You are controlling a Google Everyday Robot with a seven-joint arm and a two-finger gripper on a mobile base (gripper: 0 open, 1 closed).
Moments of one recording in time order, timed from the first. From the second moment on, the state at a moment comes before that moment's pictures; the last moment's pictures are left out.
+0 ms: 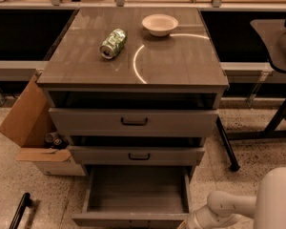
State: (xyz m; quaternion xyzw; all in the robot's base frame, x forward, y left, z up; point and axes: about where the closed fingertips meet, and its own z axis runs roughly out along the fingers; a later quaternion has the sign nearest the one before) arm 0.341 -0.155 0.212 -0.45 0.82 0.35 0.07
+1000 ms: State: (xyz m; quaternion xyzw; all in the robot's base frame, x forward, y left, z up) arm 0.383 -0.175 0.161 -0.37 0.88 0.30 0.07
